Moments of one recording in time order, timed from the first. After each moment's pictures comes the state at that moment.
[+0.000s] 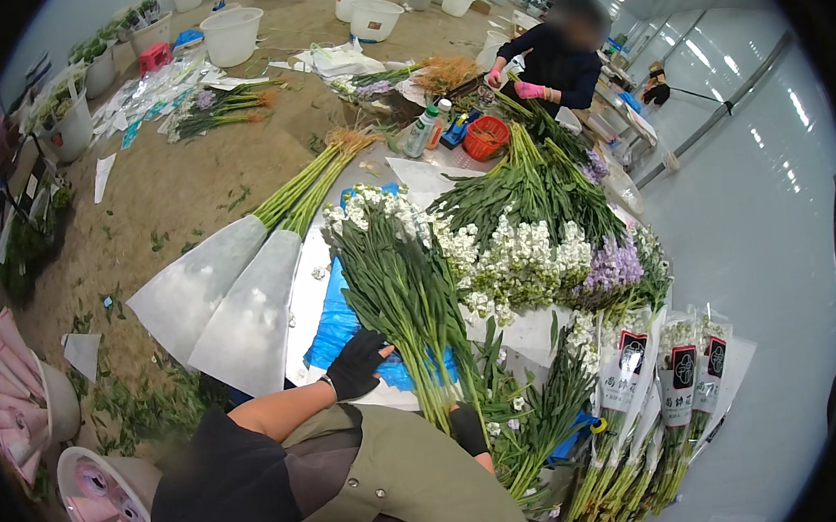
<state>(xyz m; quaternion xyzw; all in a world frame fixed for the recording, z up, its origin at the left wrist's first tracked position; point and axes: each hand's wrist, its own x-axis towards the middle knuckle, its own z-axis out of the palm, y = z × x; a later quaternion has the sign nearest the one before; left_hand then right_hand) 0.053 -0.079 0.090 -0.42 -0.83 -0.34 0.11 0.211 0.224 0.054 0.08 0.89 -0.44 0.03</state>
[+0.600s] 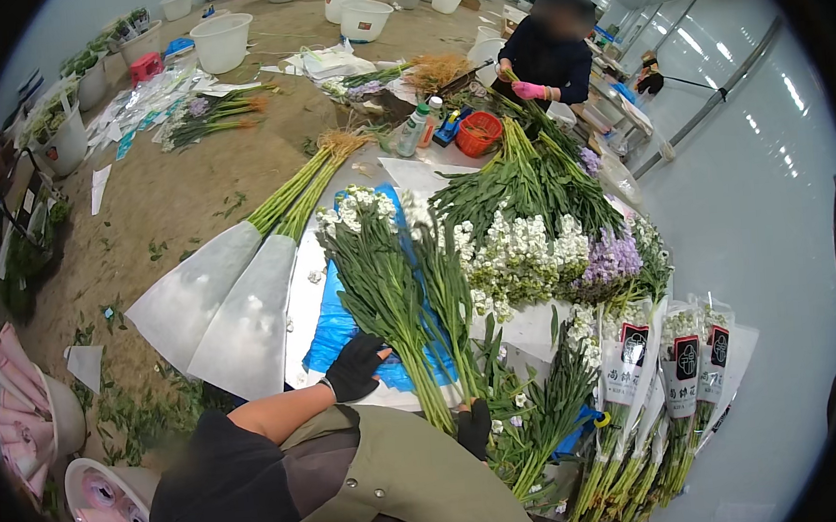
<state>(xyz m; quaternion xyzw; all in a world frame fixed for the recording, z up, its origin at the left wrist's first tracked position) 0.049 -0.078 0.085 -0.43 -0.82 -0.35 0.09 0.222 0.210 0.040 0.20 0.87 -0.40 -0.21</state>
